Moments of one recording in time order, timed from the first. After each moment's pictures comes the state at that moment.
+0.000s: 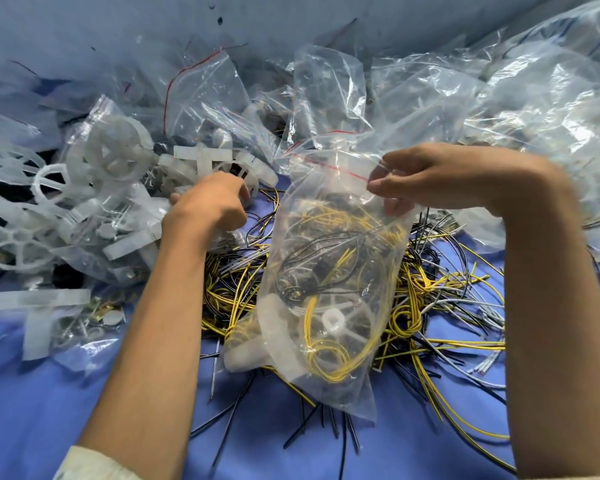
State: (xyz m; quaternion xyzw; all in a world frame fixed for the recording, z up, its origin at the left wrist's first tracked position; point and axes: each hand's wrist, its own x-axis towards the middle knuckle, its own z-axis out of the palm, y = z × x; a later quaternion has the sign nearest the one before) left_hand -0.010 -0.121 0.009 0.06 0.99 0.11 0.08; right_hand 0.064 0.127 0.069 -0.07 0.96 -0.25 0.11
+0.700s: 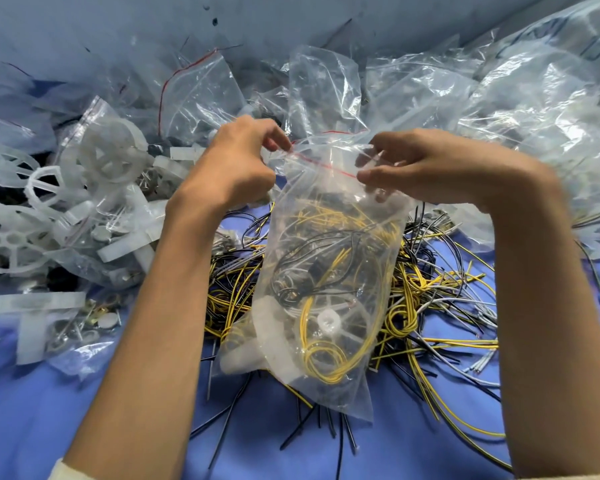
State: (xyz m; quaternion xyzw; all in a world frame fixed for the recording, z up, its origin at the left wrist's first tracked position) left_hand 0.011 -0.093 0.050 0.17 0.93 0.30 -0.11; right_hand 0.066 0.123 0.074 -0.10 0.96 -0.27 0.04
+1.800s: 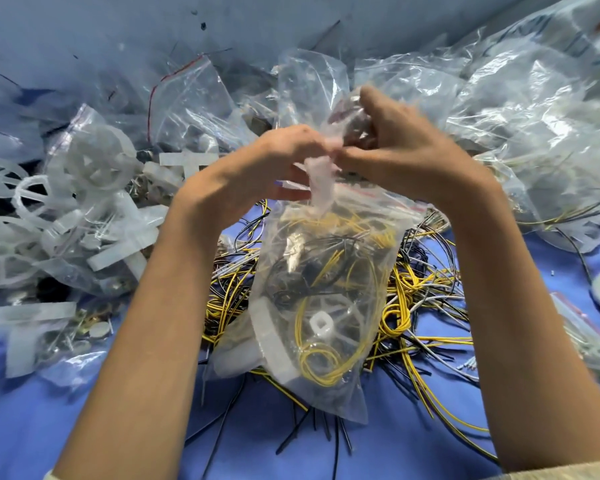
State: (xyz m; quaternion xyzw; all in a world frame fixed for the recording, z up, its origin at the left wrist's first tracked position) left_hand 0.031 -0.066 0.061 0.22 0.77 0.57 0.20; right_hand 0.058 0.103 0.069 -0.16 0.91 -0.35 -0.15
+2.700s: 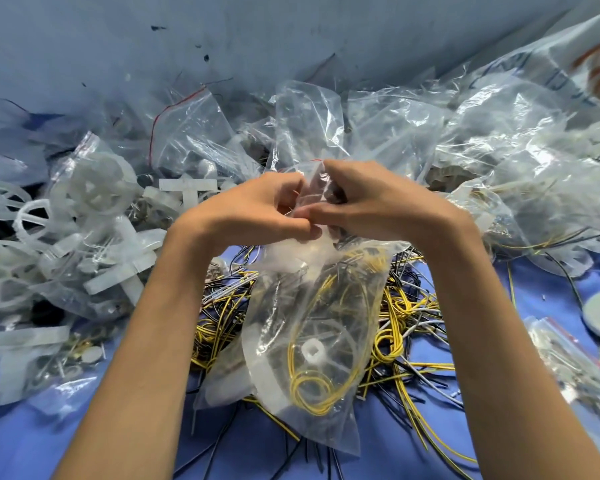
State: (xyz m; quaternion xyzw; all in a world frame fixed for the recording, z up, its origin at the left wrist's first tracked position) left_hand 0.031 -0.074 0.054 0.31 0.82 0.46 0.16; right_hand 0.059 0.093 0.064 -0.20 0.93 -0.30 -0.05
